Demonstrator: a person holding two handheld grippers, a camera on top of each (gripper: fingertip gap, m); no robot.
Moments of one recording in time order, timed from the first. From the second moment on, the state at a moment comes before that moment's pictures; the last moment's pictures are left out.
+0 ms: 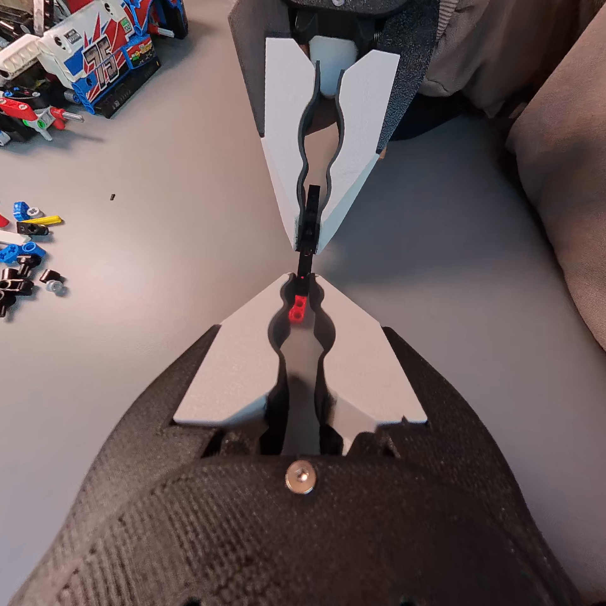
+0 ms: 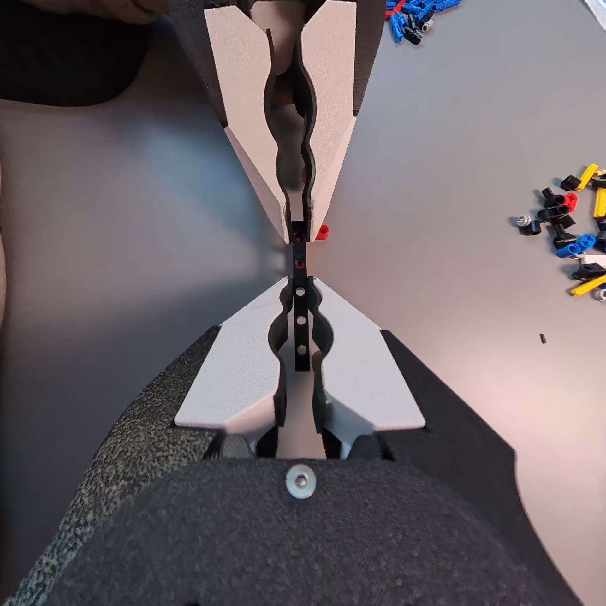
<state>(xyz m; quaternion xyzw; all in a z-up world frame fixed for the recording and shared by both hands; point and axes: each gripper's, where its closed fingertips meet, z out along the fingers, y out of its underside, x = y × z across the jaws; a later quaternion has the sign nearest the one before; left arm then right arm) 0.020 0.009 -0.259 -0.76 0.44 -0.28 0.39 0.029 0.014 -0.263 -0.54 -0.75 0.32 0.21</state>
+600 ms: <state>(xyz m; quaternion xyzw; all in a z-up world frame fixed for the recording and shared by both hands) 0.018 0.007 -0.269 -0.78 0.44 -0.27 0.36 0.029 0.013 -0.270 -0.54 -0.75 0.31 0.21</state>
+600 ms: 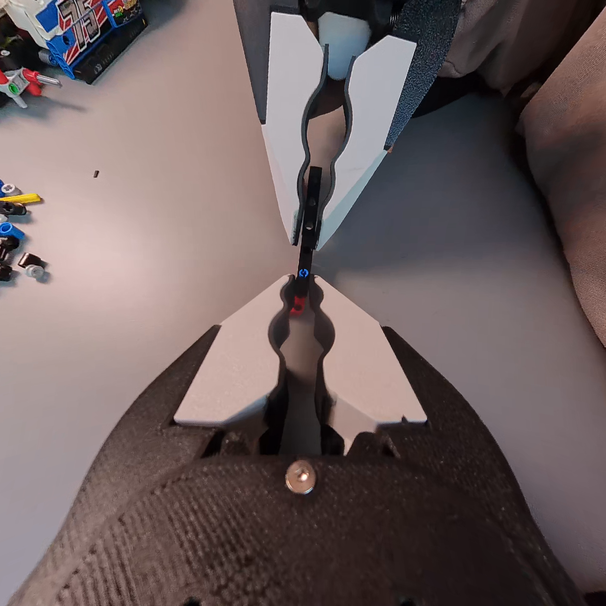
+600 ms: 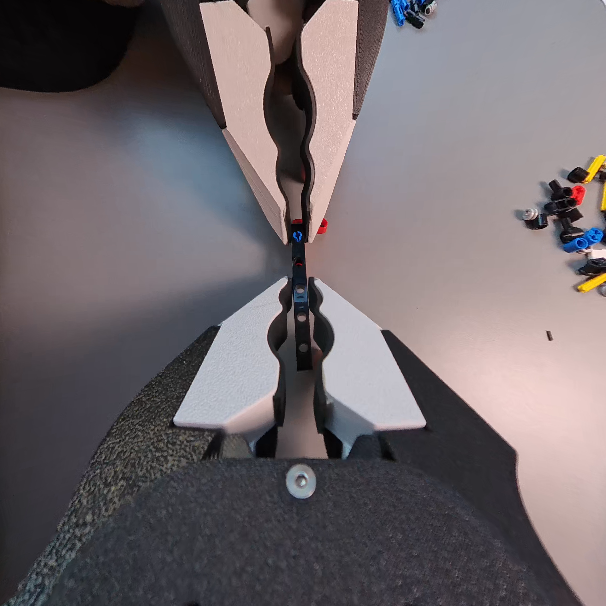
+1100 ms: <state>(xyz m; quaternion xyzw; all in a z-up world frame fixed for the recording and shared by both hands) 0.022 0.005 -0.268 -0.79 0.44 -0.27 0.33 0.030 0.010 -0.264 -0.52 -0.76 0.31 0.23</state>
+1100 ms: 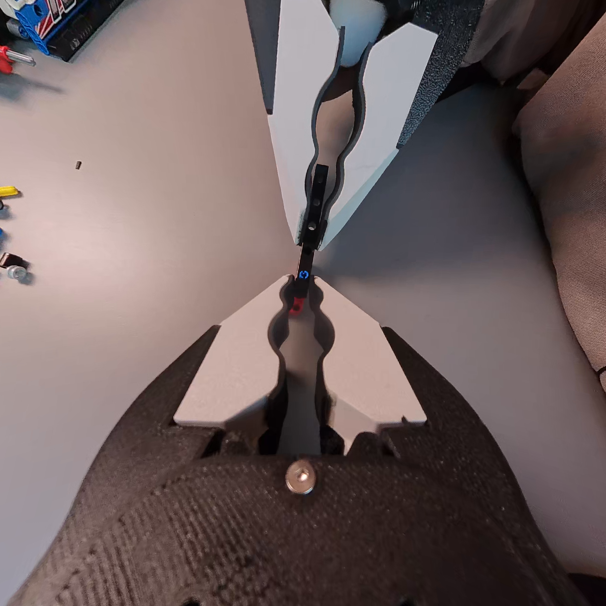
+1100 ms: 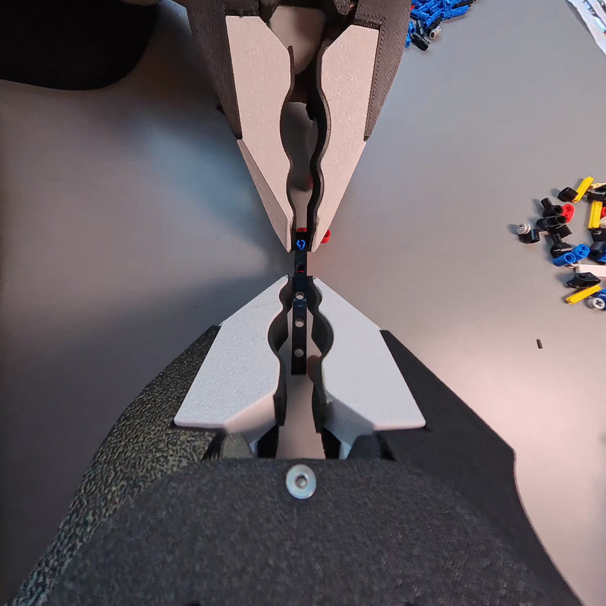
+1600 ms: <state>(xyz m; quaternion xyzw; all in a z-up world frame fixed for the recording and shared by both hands) 0.021 0.007 -0.278 -0.77 0.50 -0.20 0.35 0.031 0.006 -0.264 -0.53 -0.74 0.32 0.26</state>
